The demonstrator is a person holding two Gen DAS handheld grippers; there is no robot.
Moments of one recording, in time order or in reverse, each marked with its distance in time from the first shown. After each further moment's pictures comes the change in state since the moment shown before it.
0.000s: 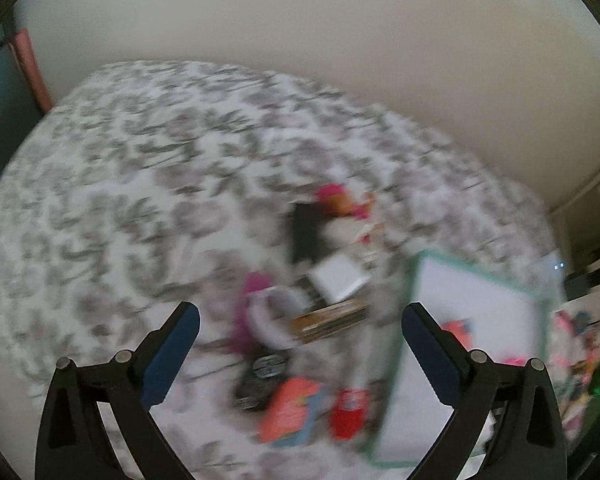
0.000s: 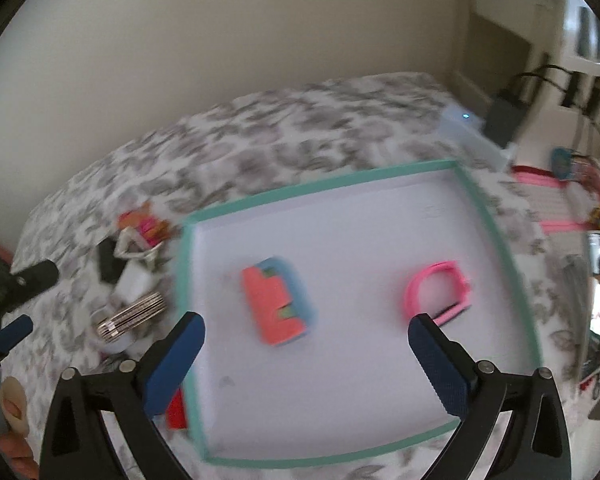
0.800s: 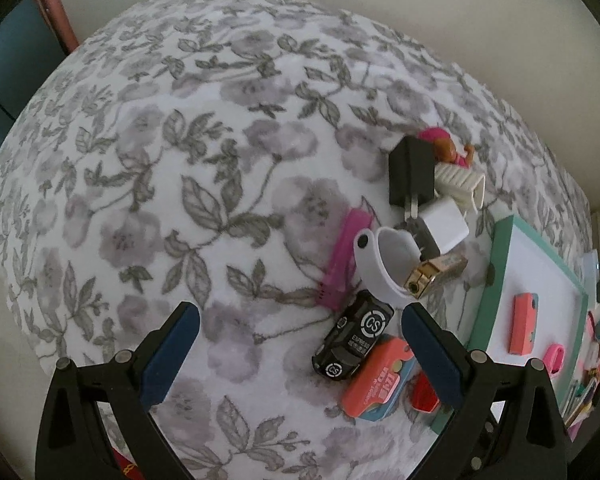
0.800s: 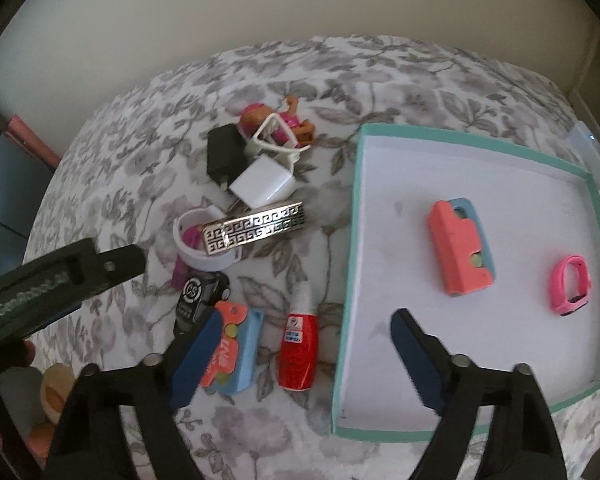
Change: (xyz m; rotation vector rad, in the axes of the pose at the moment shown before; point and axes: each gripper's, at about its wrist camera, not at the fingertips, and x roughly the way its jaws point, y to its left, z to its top) left arm 0.041 0.067 -0.023 -0.112 0.175 0.031; right arm 0.027 0.100 -0.040 -0.248 0.160 0.149
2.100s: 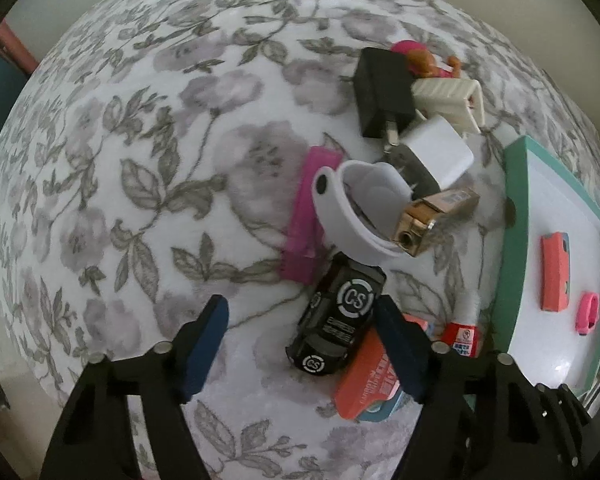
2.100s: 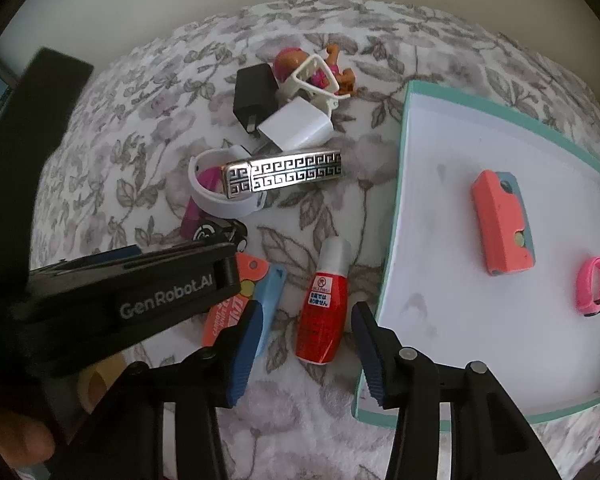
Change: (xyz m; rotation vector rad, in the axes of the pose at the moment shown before) left arm 0.063 -0.049 -0.019 0.168 0.102 0.043; right arm 0.021 0.012 -0.010 -0.080 0.120 0.023
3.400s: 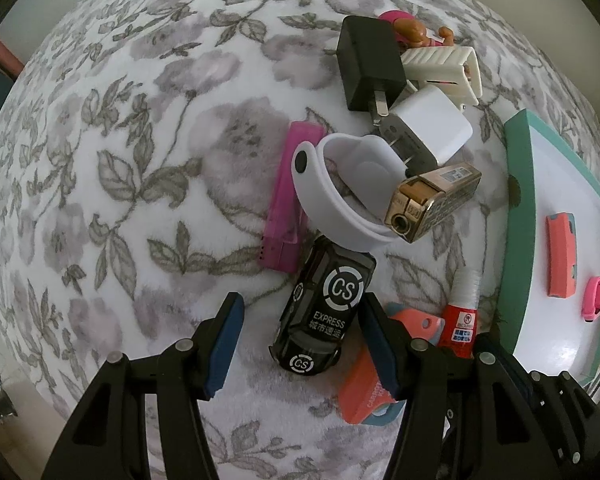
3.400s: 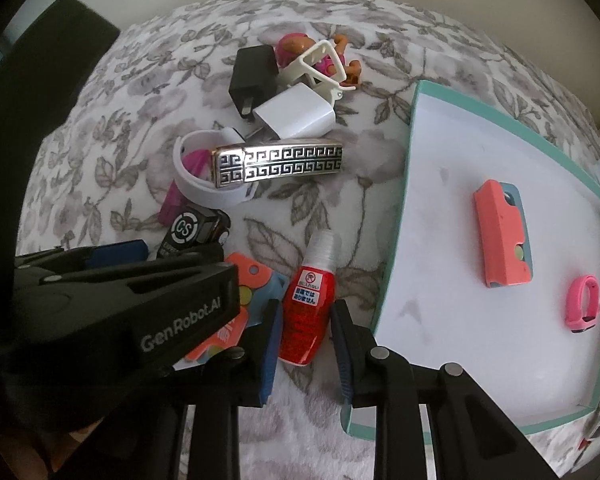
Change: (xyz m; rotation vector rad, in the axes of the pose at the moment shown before) left arm 0.019 -0.021 -0.007 0.026 0.045 -0.010; right arm 0.022 0.020 0.003 -0.076 0.002 -0.106
